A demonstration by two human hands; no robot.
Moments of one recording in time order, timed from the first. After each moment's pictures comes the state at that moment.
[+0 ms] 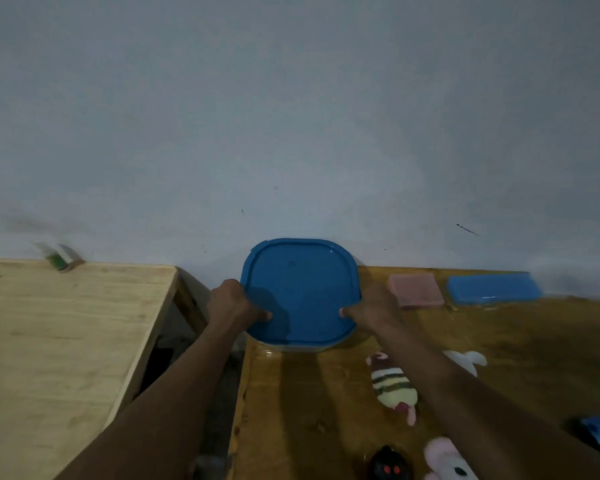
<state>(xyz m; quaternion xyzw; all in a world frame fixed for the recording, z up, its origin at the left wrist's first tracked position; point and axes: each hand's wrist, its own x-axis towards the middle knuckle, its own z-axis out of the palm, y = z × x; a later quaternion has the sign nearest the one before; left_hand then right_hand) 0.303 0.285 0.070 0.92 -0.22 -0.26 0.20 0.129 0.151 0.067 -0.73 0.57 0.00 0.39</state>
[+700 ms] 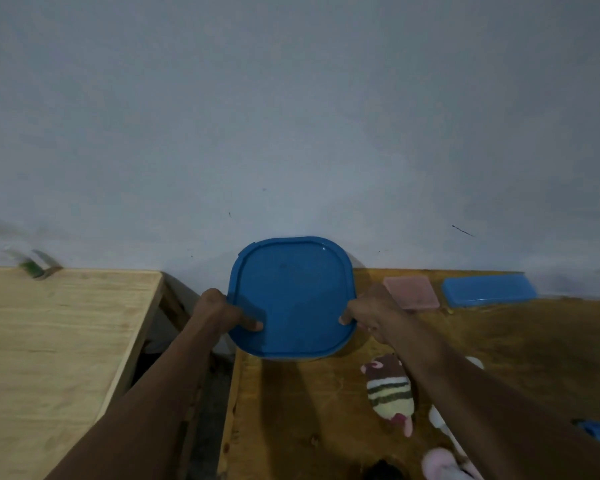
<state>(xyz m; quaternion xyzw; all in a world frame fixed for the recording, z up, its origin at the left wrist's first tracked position) 0.330 0.278 0.055 0.88 -0.13 -0.39 0.26 0.133 0.127 0.063 -0.61 0.60 0.00 0.52</state>
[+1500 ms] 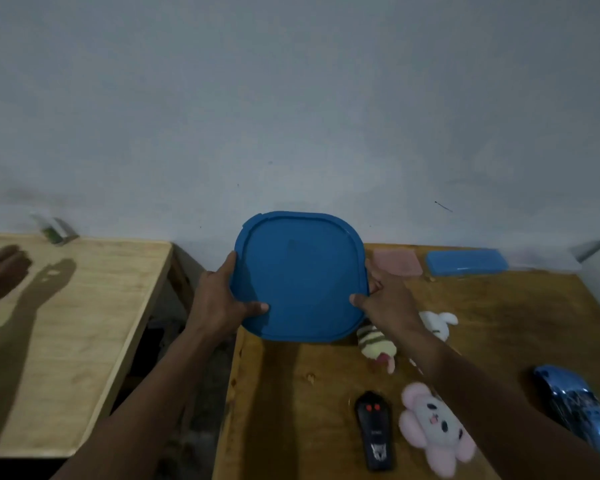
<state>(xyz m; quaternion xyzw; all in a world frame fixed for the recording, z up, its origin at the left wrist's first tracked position) 0.267 0.362 0.072 0.84 -0.37 -0.20 0.35 0.058 0.207 0.092 -0.74 0.47 -0.17 0.45</state>
